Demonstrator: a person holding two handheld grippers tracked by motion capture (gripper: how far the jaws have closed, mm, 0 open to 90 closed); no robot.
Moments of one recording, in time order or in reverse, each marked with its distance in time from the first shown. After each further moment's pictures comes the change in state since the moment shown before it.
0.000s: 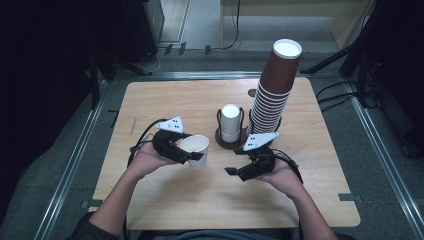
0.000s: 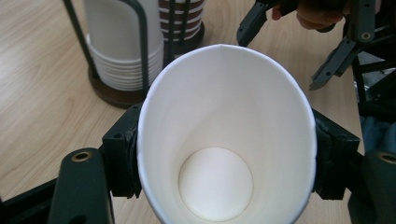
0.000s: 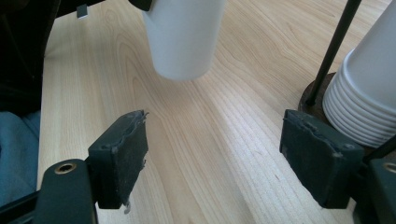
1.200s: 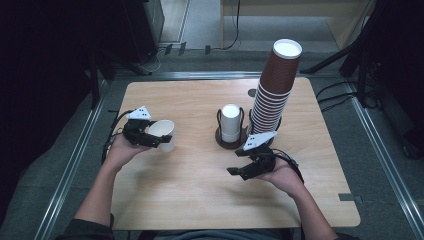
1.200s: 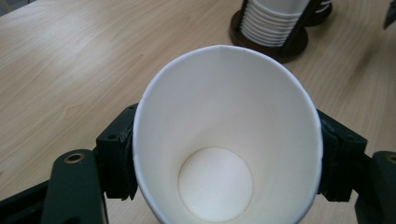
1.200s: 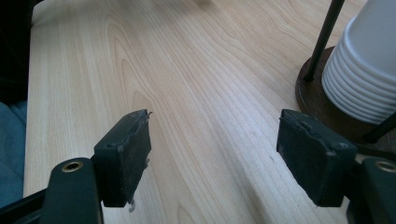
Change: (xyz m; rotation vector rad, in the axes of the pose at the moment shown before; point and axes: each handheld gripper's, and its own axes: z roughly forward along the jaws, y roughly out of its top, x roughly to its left) left arm 0.070 -0.050 -0.053 -0.003 0.287 -0.135; right arm -0.011 -0.008 0.007 0.060 0.002 0.022
